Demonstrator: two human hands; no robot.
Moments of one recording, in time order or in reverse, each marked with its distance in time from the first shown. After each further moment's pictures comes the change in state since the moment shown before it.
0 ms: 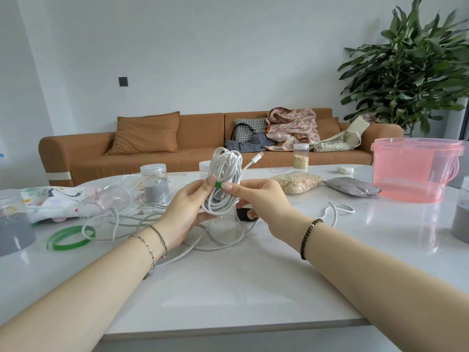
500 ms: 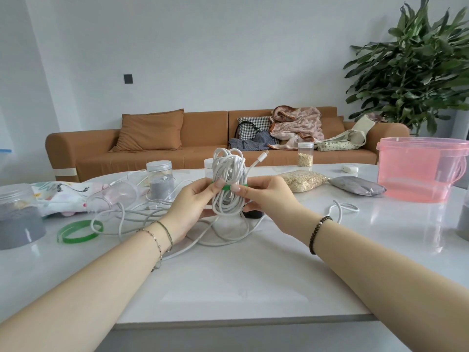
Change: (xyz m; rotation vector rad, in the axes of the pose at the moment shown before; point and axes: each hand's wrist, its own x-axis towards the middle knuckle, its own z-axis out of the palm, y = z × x) left_hand -0.003 0.000 -0.005 0.150 -0.007 0.068; right_hand 0.005 0.006 -0.007 0.055 -0.125 -0.084
